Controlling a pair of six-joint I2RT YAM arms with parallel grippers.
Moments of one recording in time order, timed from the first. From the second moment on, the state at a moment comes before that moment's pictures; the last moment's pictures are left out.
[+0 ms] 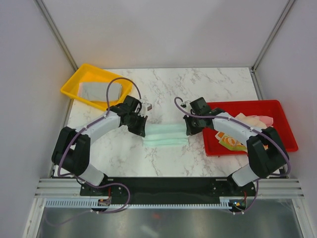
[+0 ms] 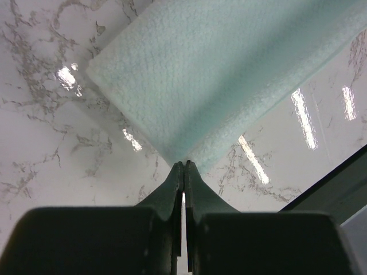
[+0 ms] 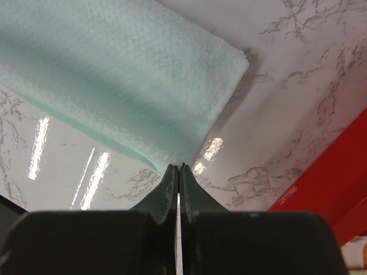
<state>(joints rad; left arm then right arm) -0.45 1.55 0.99 -0.58 0.34 -0.02 0.51 1.54 0.97 -0.50 -0.18 0.10</state>
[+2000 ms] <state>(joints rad) -0.47 1.54 0.79 -0.32 0.25 -0.55 0.67 1.44 0.72 -0.23 -0.01 0.56</state>
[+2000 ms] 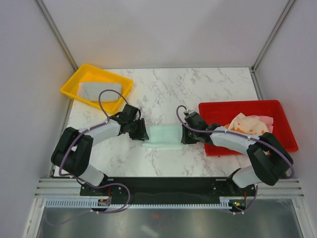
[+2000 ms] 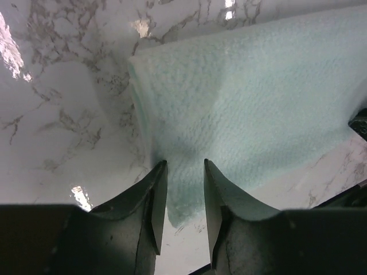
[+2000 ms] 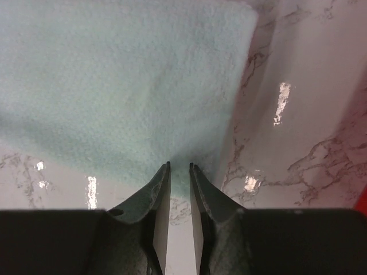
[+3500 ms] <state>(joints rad) -0.47 1.63 0.97 -0.48 0.16 -0.50 0.68 1.13 0.87 -0.36 0.00 0.48</state>
